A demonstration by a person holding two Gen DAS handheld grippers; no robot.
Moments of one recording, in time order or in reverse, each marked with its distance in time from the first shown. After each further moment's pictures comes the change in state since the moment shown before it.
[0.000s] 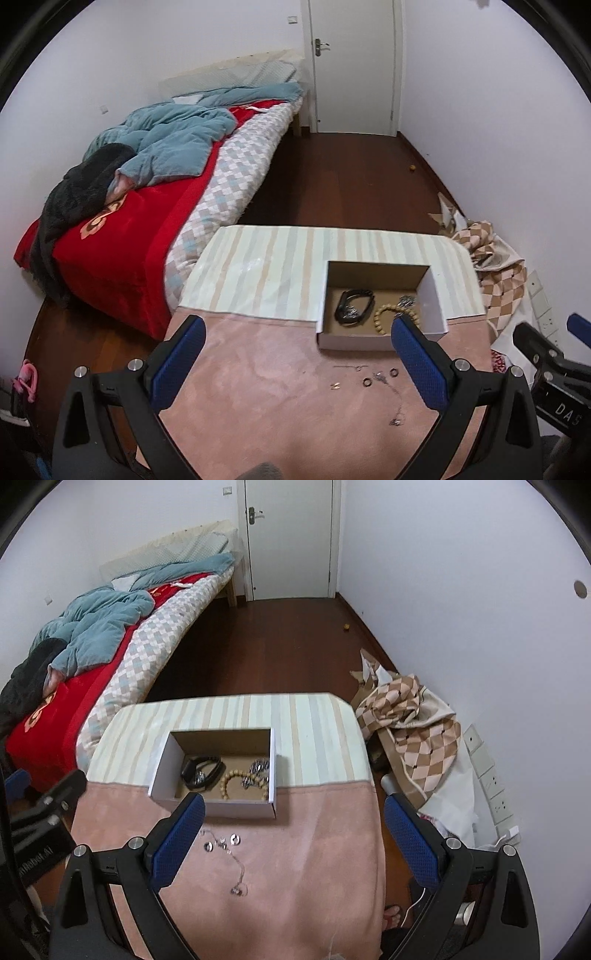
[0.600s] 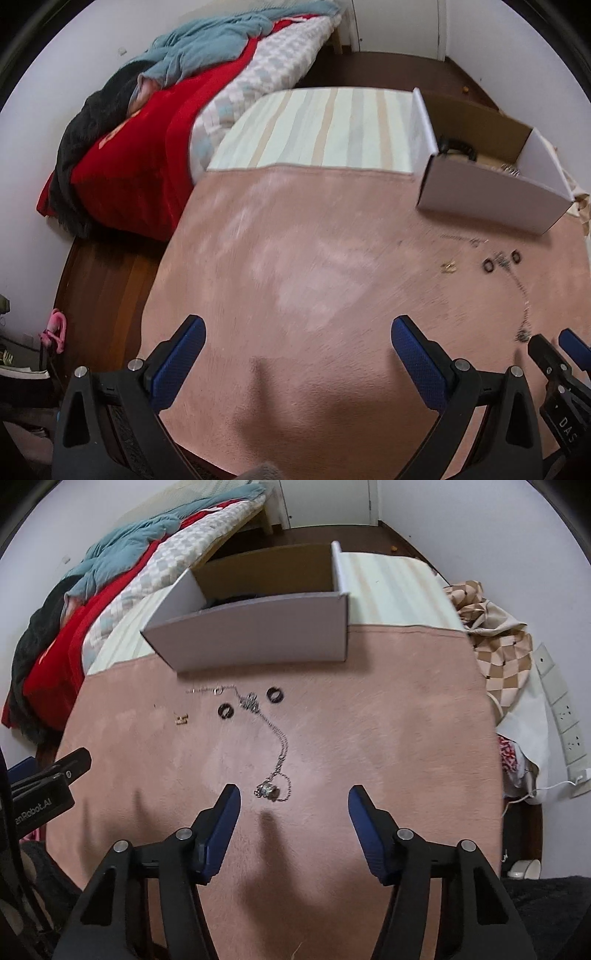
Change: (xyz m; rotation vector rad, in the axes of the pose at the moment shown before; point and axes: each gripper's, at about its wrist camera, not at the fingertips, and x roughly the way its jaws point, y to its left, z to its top) left arm 0.106 0.041 -0.122 -0.013 0.306 0.176; right arm 0.128 0.040 -0.147 -0.024 0.240 0.182
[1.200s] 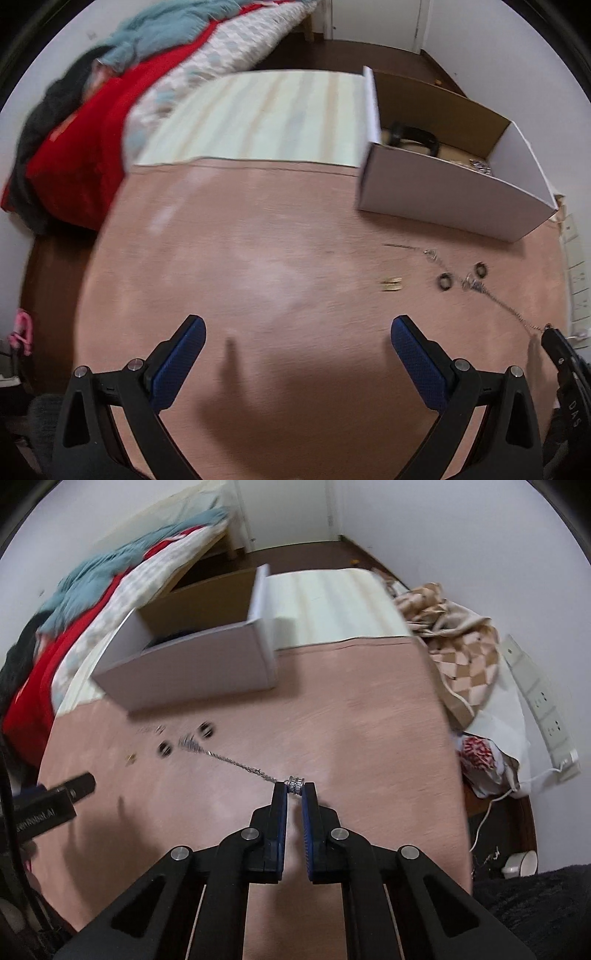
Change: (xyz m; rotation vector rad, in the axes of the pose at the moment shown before) left arm 0.027 -0.041 0.019 -0.002 0.069 -0.191; right arm -0.002 -0.049 0.010 0.120 -0.092 -0.088
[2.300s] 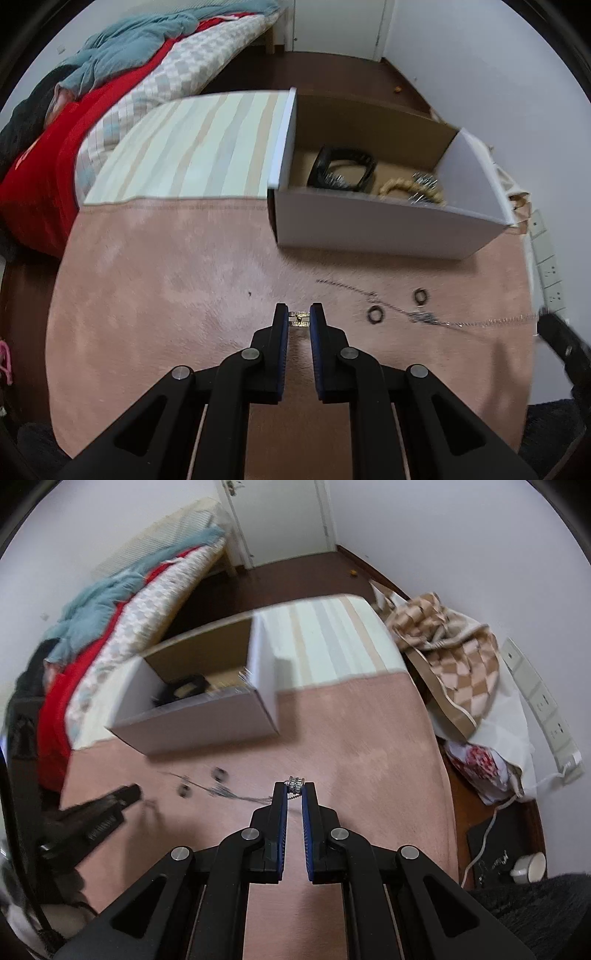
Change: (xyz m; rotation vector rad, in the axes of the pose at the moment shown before) left arm -0.019 -0.038 0.015 0.075 -0.073 -0.127; right arm -0.037 -0.004 0.035 0.039 -0.057 0.080
